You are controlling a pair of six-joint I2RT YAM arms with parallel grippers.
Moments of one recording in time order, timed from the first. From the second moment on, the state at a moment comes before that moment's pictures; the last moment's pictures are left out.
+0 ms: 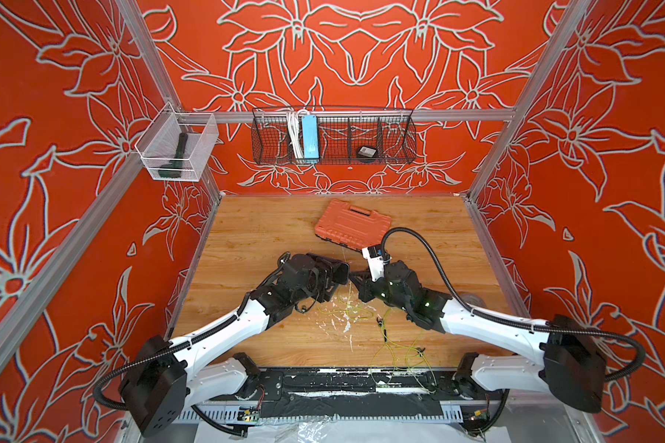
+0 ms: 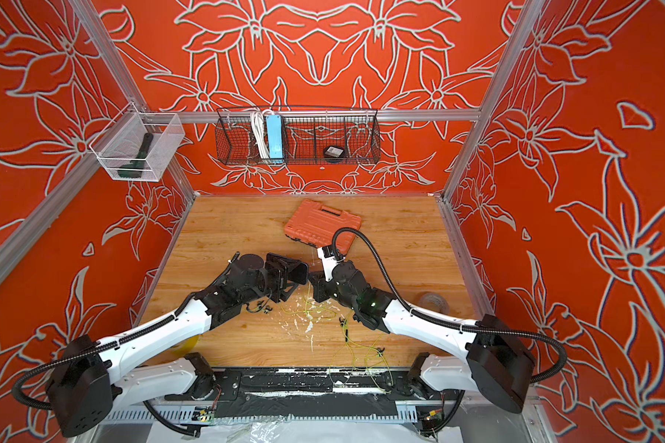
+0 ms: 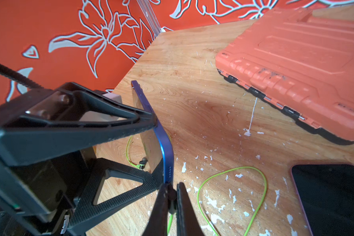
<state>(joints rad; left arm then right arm) -0.65 1.13 0.66 -0.02 0.13 -1.83 0.90 1.27 0.69 0.17 0.04 0.53</state>
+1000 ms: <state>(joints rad) -0.67 1.49 0.91 -0.36 0.03 -1.63 0.85 0.68 0.58 -0.24 0.42 0.51</state>
